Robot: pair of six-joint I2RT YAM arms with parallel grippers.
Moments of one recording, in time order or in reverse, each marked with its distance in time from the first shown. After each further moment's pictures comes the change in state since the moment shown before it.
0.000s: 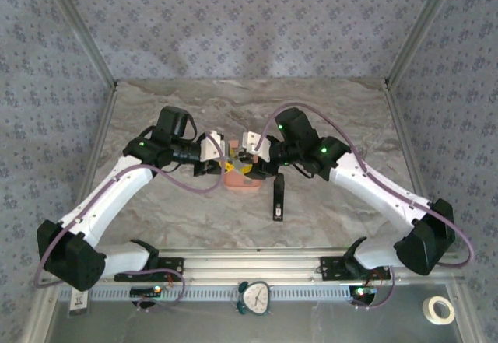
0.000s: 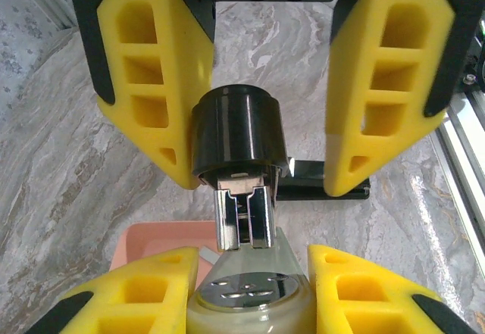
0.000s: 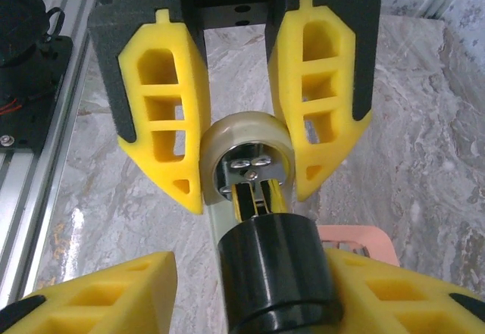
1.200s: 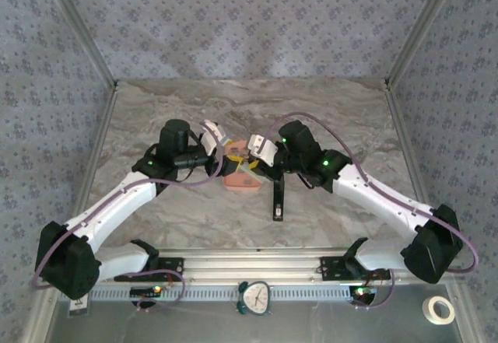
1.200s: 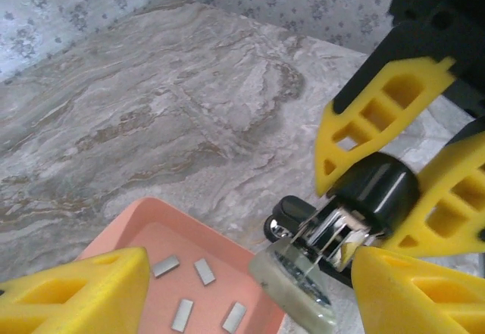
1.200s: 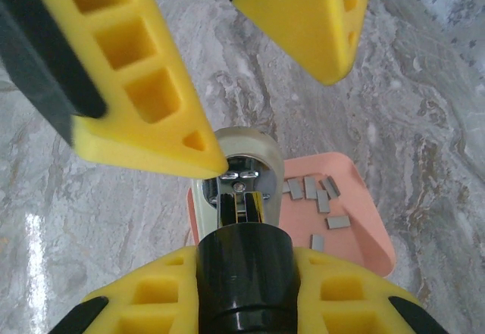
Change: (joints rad) left arm -0.048 -0.062 -0.268 0.539 -0.223 -0.715; right arm 0.023 -0.079 -0.169 0.121 0.240 0.145
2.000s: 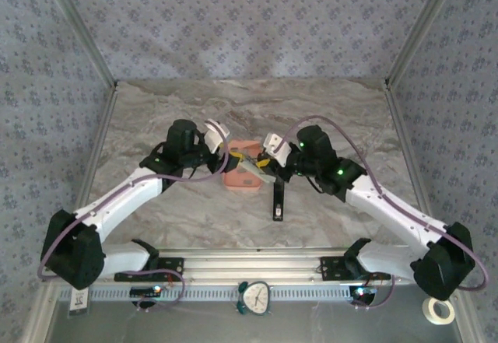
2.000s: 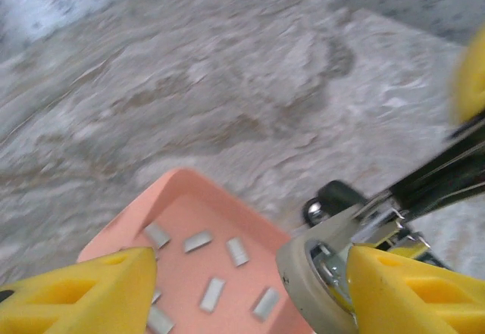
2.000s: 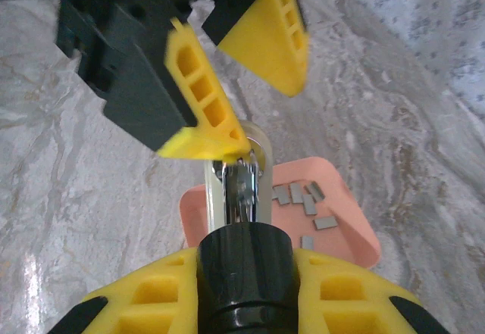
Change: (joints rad) left arm -0.001 0.084 0.001 0.006 -0.149 -0.015; right arm -0.078 -0.141 -0.134 0.113 -0.063 0.079
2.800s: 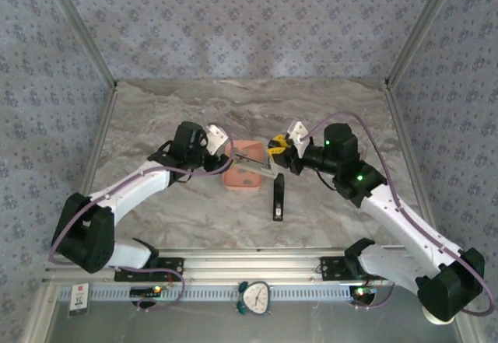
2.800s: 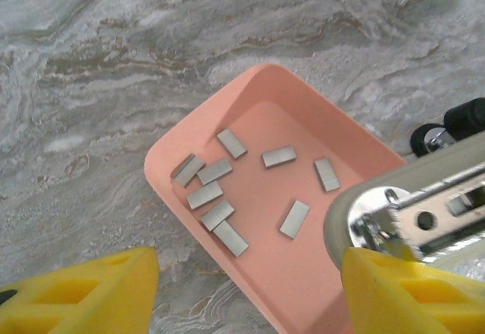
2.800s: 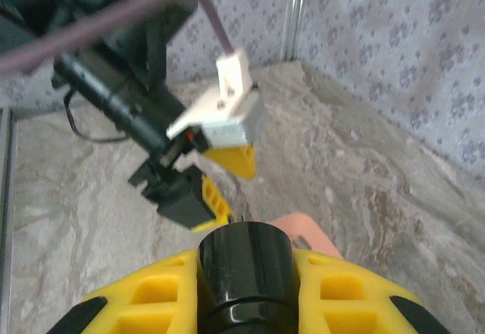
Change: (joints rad) left arm 0.016 0.117 0.000 -0.071 -0.175 0.050; right arm -0.125 -0.132 -0.047 0.160 -0.149 0.183
